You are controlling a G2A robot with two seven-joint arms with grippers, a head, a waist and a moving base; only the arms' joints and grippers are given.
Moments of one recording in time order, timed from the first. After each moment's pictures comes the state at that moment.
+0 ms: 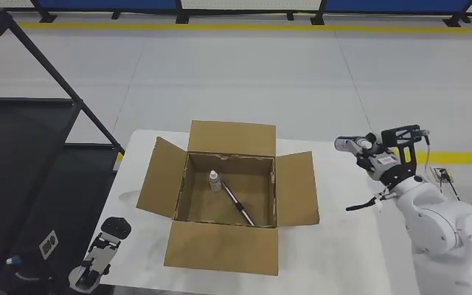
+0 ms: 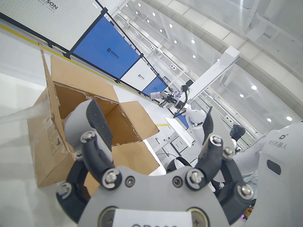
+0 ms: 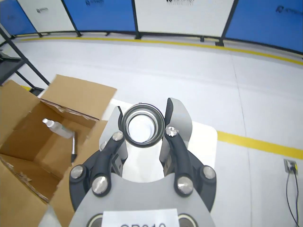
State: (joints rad) left arm 1.79 -1.24 -1.93 -1.99 -0.10 -0.85 -0.50; right arm -1.06 -1.14 1.67 -1.80 -0.99 -0.19 0.66
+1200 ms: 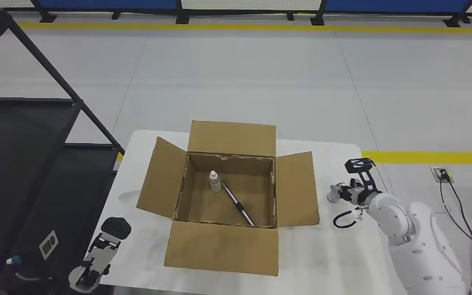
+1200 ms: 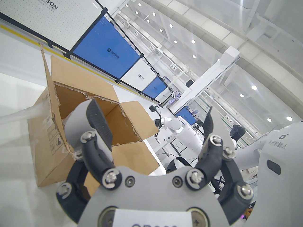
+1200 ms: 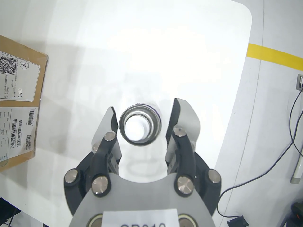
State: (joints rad) left arm 1.79 -1.24 -1.93 -1.99 -0.10 -0.85 -0.50; right arm -0.94 -1.13 1.49 -1.34 -1.04 -0.19 0.81
